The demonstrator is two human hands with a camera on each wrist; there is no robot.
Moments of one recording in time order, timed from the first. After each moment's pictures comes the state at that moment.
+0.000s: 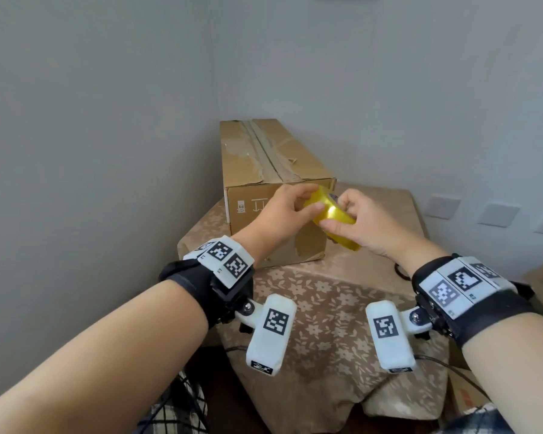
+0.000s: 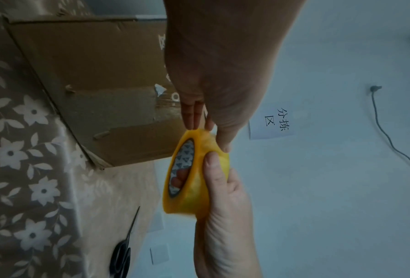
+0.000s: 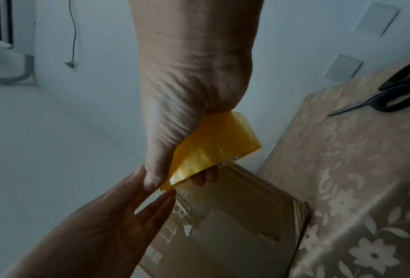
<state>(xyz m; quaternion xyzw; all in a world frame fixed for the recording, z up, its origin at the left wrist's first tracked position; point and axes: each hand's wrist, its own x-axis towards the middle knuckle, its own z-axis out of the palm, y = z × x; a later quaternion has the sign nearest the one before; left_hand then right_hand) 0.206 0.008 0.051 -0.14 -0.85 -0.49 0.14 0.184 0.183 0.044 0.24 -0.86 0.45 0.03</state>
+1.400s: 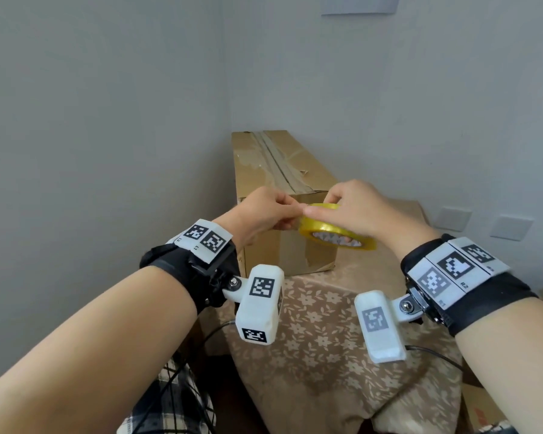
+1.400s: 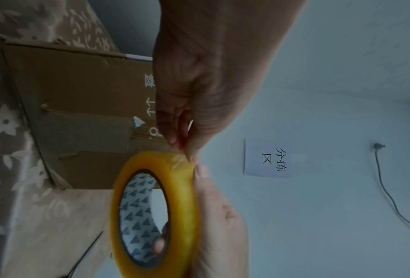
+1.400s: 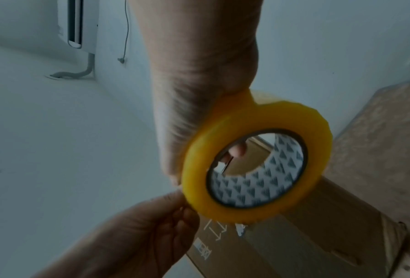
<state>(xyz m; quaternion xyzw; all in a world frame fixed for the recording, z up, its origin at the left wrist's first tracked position) 0.209 -0.034 0.081 -0.03 -0.81 -0.59 0.02 0.191 0.141 0.095 0.22 -0.93 0.29 0.08</state>
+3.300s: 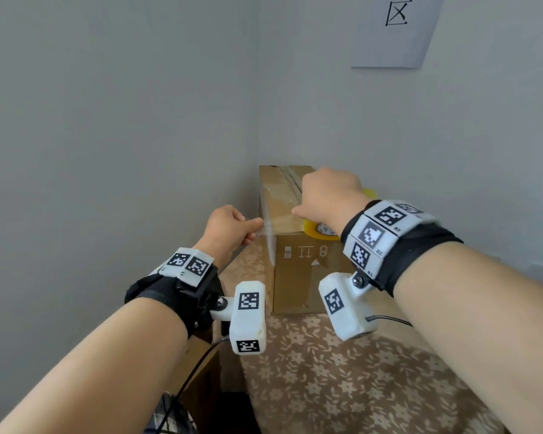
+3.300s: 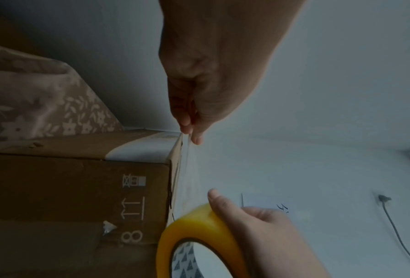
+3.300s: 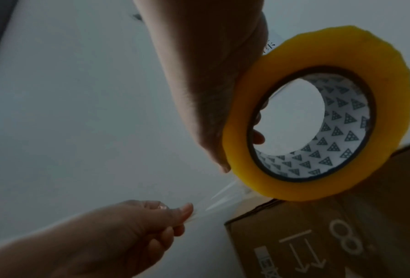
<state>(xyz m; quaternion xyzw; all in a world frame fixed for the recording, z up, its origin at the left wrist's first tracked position) 0.225 -0.131 0.094 0.14 -0.76 -0.61 0.21 0.187 0.025 0.172 0.21 -0.95 -0.10 0.19</state>
